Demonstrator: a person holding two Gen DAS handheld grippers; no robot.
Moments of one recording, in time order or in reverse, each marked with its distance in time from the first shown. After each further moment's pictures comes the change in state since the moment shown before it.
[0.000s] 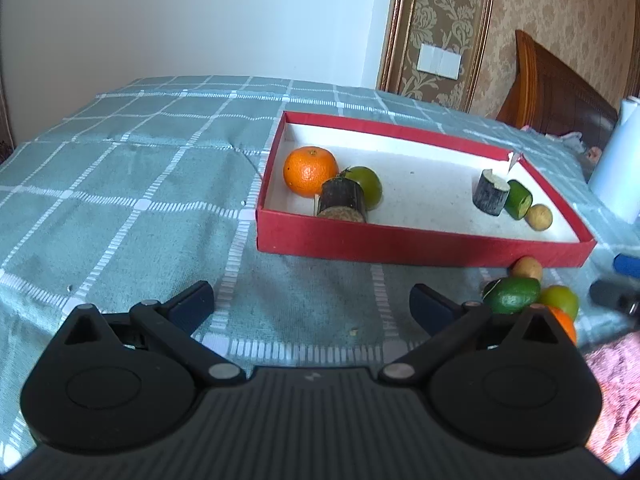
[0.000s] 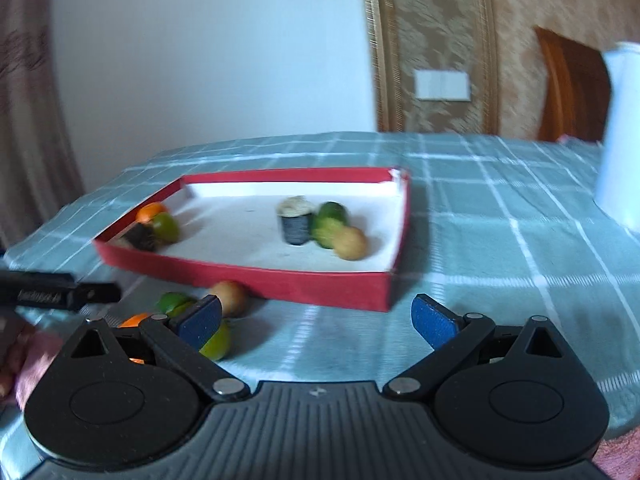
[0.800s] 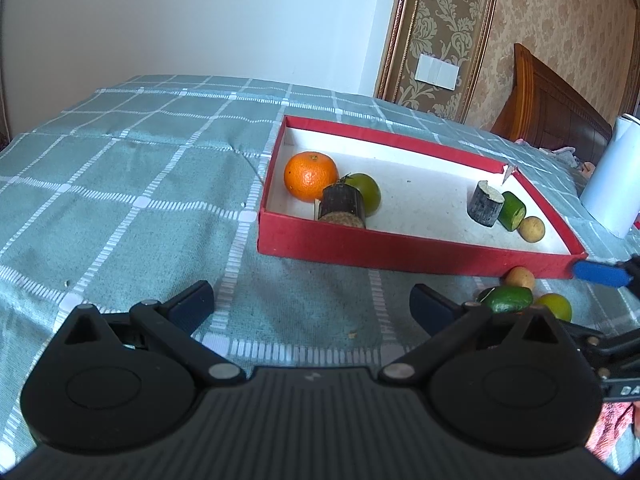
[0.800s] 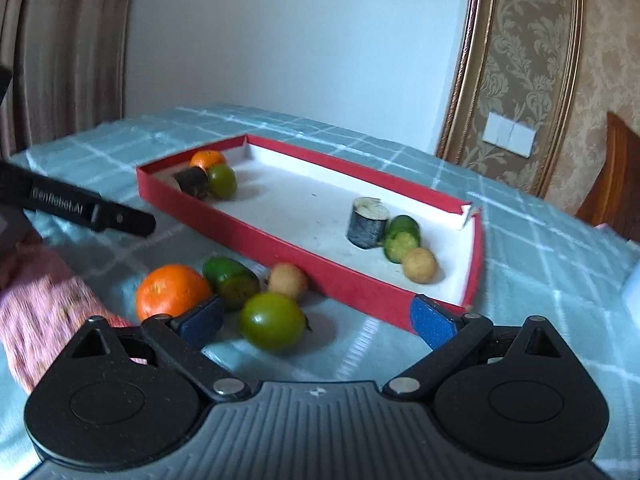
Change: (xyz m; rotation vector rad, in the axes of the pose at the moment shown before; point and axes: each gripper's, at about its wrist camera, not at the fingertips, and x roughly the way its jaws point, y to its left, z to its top) left arm -0.003 0.004 0.000 -0.030 -0.013 -0.025; right arm 0.024 0.041 -0.001 -0.264 0.027 0.041
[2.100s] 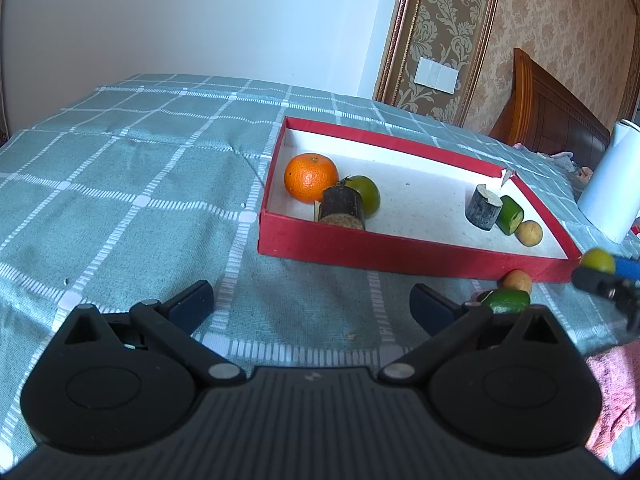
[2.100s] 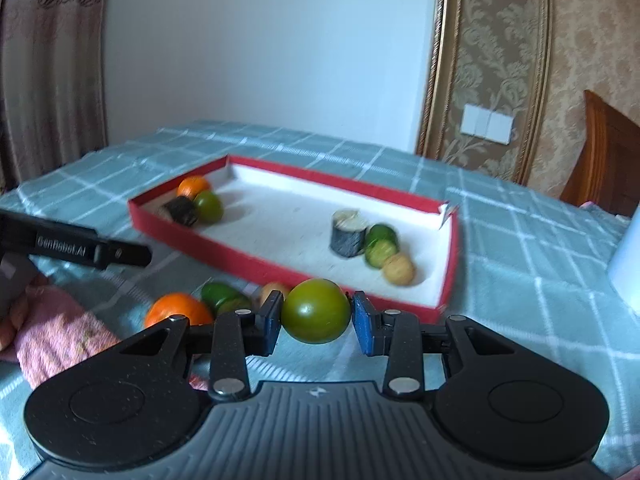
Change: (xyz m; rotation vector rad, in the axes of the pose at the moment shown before) left arm 0.000 0.003 0.000 -0.010 -0.004 -0.008; right arm -0.030 -0.012 0.015 0.090 -0.028 -0.074
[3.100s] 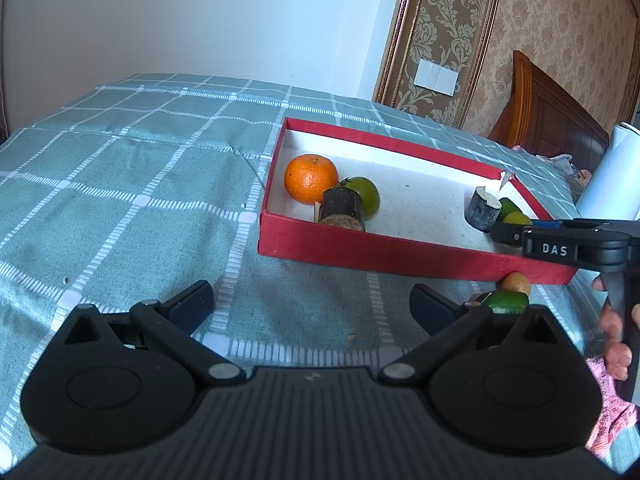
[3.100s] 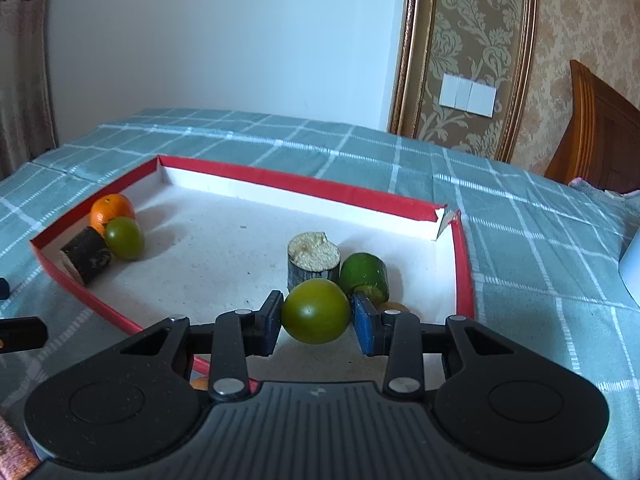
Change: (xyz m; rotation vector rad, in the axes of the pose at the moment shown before) left arm -0.001 0.000 0.000 -0.004 -0.003 -0.003; right arm 0.100 -0.009 0.030 0.060 0.107 -0.085
